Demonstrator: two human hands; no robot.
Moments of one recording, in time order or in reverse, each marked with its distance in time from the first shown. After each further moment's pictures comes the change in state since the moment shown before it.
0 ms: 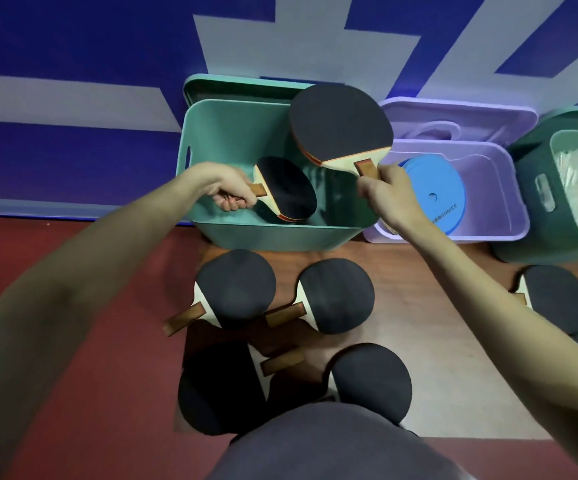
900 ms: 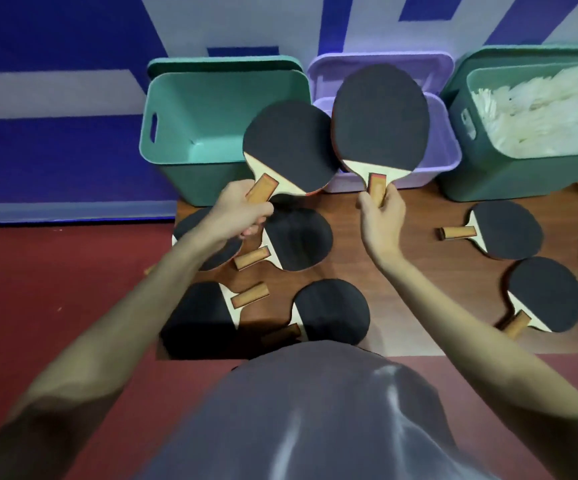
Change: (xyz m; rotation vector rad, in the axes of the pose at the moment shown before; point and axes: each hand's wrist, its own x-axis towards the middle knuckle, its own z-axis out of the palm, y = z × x) left_hand -0.153 0.036 0.221 -0.507 0.455 0.442; right_hand -0.146 0.125 -0.033 0.373 0.440 -0.115
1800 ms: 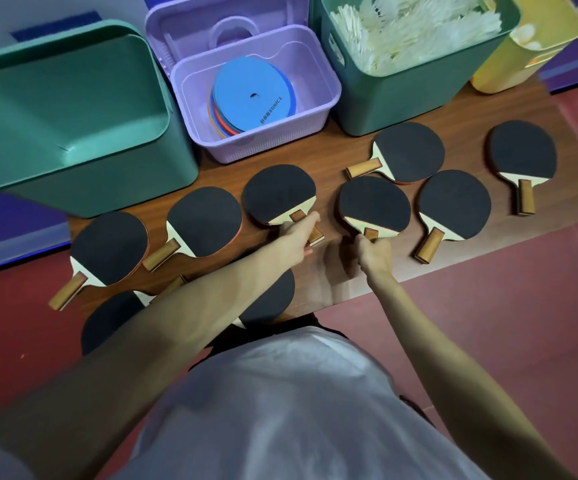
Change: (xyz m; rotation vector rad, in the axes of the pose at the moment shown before) left_hand 0.030 -0.023 0.297 -0.314 -0.080 -0.582; right_hand -0.035 0.172 -0.162 -0.150 0.131 0.766
